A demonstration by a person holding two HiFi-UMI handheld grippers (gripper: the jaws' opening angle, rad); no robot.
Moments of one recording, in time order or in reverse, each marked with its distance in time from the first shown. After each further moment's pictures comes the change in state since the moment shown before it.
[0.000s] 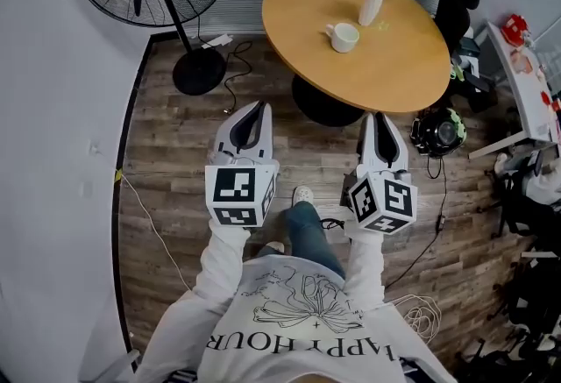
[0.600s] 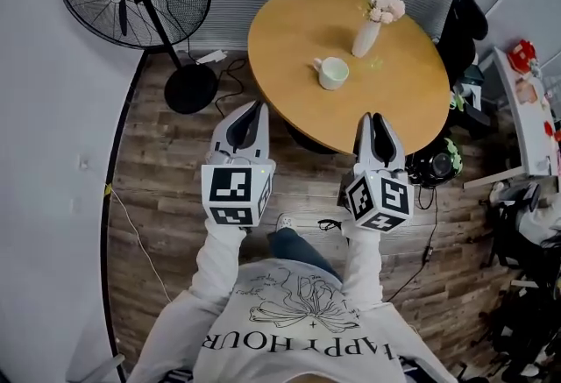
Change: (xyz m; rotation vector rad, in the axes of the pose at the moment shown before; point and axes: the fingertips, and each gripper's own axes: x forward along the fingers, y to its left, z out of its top) left arm 0.168 -0.007 0.039 0.006 -0.019 0.049; right arm 0.159 -0.094 0.019 0.002 0.013 0.036
